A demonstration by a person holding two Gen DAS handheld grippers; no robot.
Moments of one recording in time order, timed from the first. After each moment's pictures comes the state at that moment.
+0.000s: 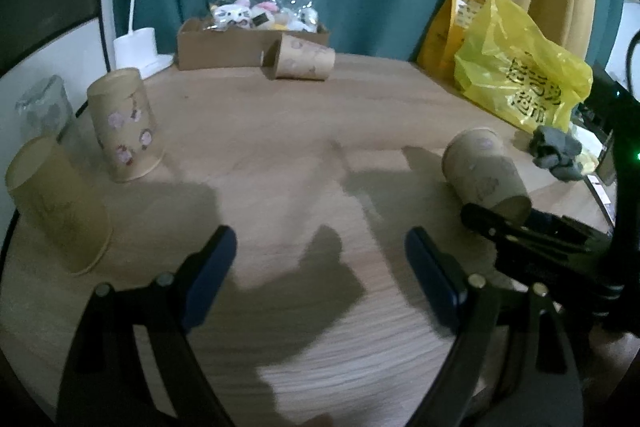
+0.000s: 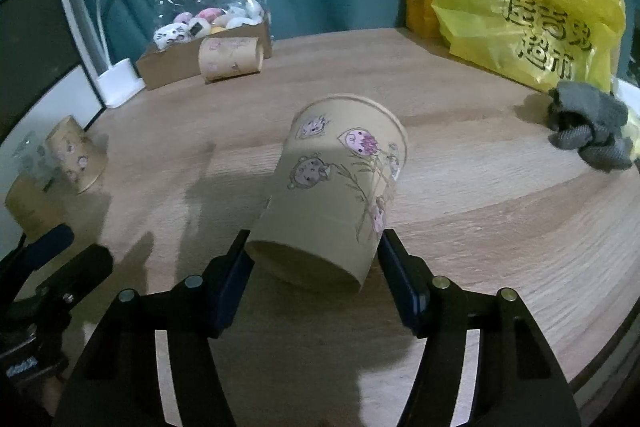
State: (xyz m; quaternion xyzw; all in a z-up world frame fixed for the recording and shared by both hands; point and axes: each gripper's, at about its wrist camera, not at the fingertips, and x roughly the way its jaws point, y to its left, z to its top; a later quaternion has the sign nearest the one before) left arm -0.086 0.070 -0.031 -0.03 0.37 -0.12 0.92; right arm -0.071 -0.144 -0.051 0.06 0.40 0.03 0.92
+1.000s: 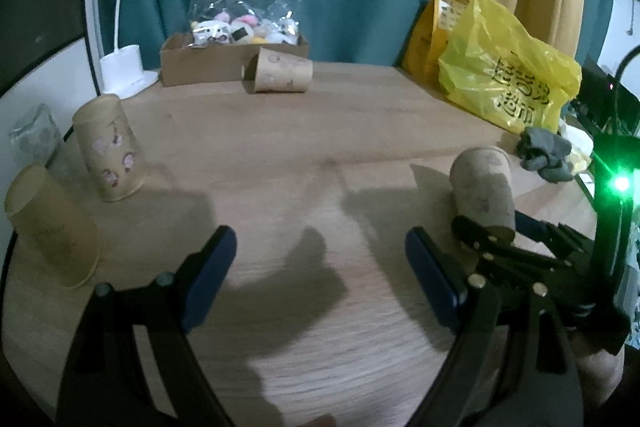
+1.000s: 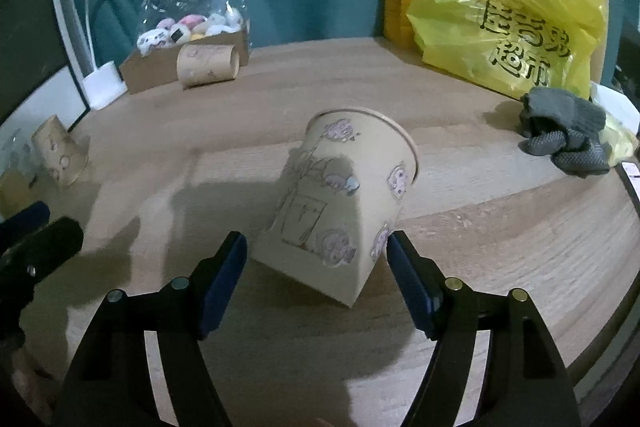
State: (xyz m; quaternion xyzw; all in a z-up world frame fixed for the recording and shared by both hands) left arm -0.088 0.050 -0.016 -0.01 0.36 -0.13 0.92; right arm -0.076 -0.161 -0.053 0.05 0.38 0.00 0.92
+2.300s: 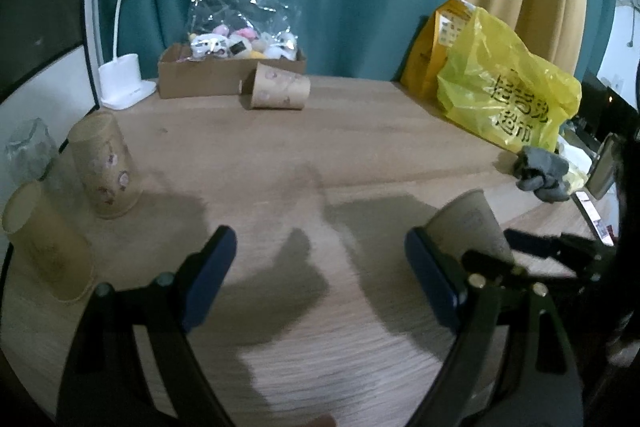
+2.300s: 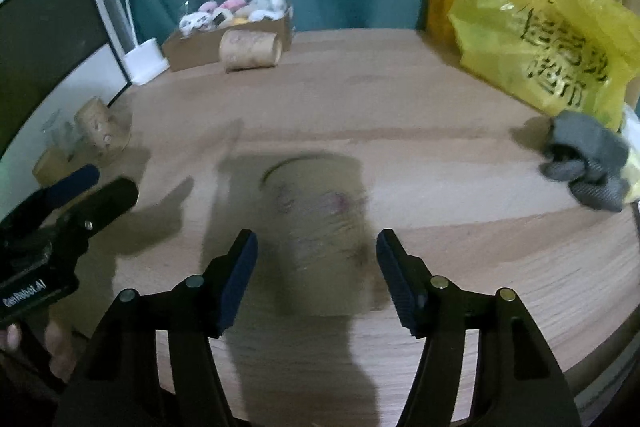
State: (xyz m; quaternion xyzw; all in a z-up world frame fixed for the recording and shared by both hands) left arm -0.080 0.045 -0.003 -0.03 0.34 -0.13 0.93; right arm -0.075 -0.165 -0.029 0.03 0.43 0.09 0.90
